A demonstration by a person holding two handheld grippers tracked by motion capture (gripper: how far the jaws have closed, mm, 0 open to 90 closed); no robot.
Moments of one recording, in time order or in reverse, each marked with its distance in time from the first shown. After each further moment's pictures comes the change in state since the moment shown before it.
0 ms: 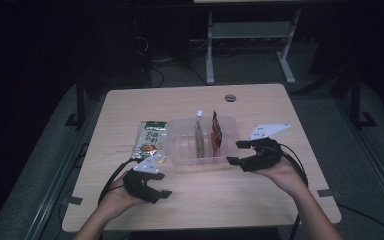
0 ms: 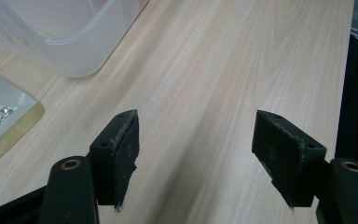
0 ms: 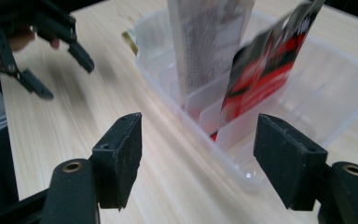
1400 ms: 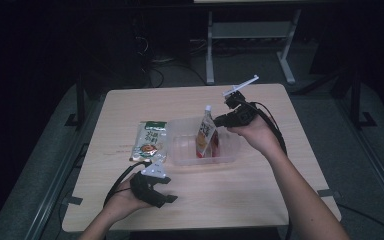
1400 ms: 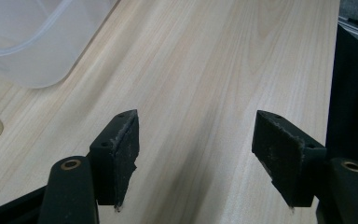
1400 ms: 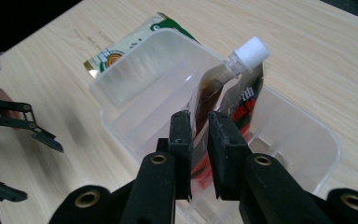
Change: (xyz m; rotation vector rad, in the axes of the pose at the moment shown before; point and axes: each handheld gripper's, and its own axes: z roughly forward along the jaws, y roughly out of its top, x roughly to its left) left arm -0.011 0.005 0.014 0.018 -0.038 0.031; right arm -0.031 0.111 0.035 0.180 -0.061 0.159
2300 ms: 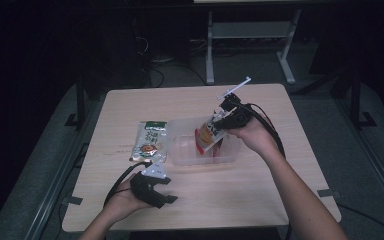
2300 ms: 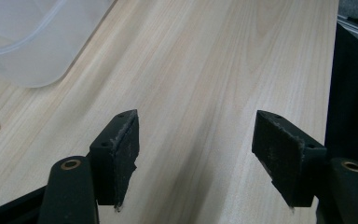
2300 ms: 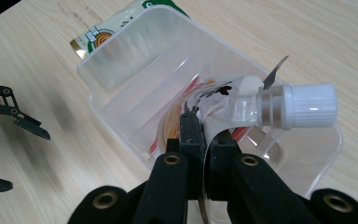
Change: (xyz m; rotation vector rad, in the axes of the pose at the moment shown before) left arm 0.000 0.000 0.000 0.013 -0.003 0.011; right arm 0.006 0.002 0.010 0.077 -0.051 -0.022
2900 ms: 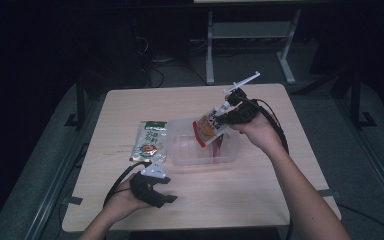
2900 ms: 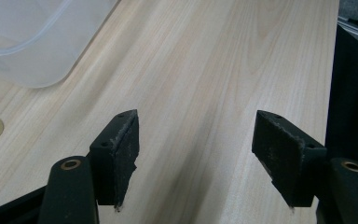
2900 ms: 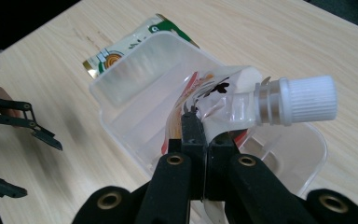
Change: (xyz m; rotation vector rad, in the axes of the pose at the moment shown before) left arm 0.000 0.000 -0.001 -0.007 0.004 -0.007; right arm -0.007 0.002 -0.017 -0.062 0.031 0.003
